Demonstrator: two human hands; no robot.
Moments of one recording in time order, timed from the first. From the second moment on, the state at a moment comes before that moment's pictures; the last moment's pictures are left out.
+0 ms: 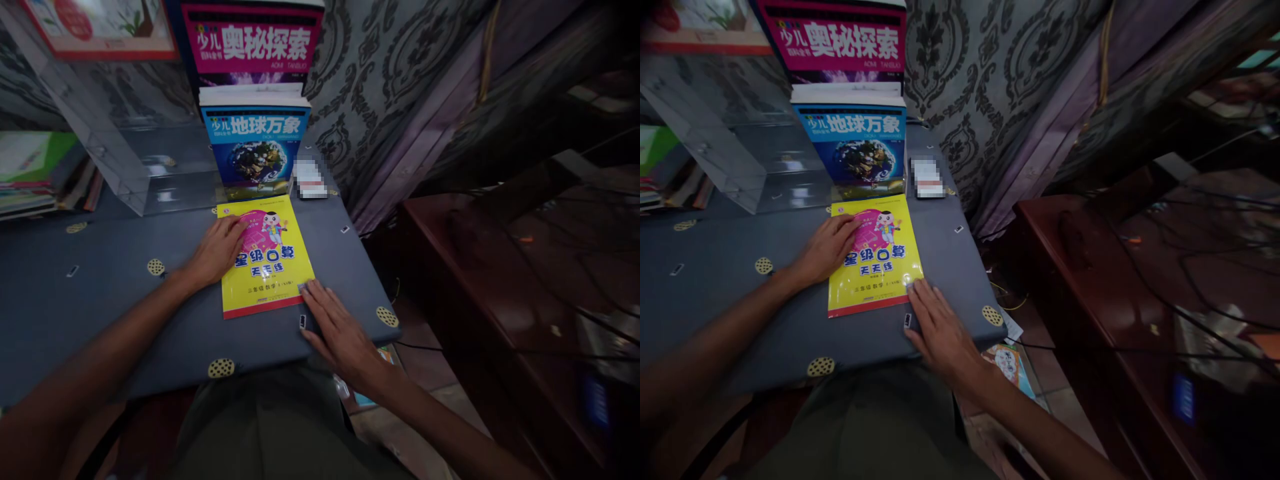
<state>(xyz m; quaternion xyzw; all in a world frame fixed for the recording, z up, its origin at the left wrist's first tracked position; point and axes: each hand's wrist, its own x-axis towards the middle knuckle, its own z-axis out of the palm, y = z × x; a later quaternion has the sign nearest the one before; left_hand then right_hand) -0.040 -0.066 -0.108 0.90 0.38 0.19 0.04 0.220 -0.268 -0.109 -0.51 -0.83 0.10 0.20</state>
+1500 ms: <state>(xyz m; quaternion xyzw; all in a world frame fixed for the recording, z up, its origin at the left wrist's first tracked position) 0.032 -0.110 -0.080 0.92 0.38 0.08 -0.08 0.223 -0.086 -0.097 -0.51 -0.64 0.34 0.47</state>
